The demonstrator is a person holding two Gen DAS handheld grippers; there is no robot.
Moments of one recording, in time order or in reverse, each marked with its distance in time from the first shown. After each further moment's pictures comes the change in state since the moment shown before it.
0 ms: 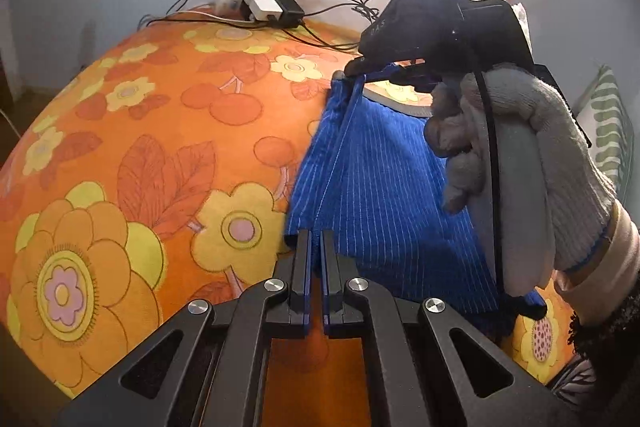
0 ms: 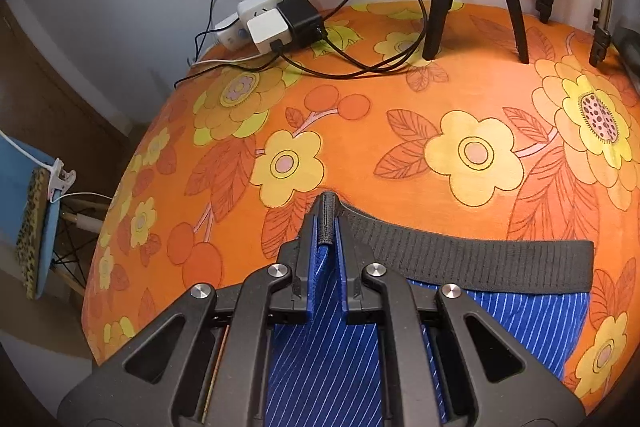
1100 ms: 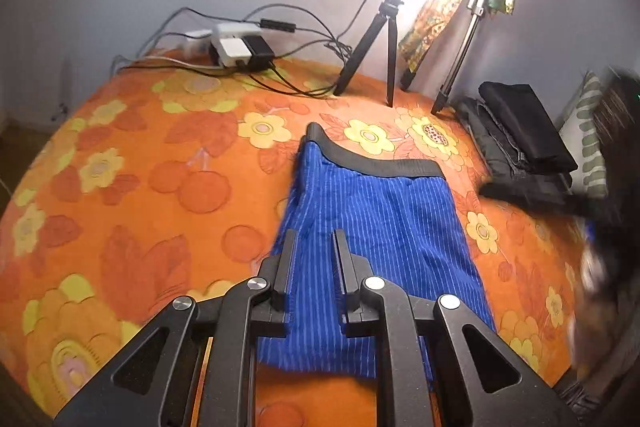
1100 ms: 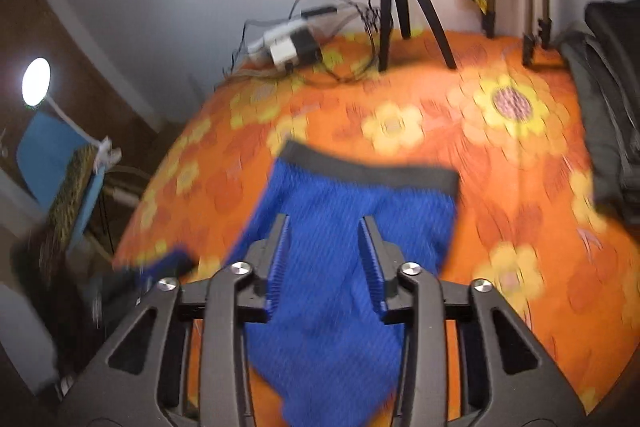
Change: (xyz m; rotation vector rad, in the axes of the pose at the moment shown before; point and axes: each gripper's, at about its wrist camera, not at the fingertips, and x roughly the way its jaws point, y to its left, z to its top) left arm 0.005 -0.016 0.060 0.054 -0.038 -0.071; right arm -0.137 -0.050 -0.064 -0.068 -0.047 0.084
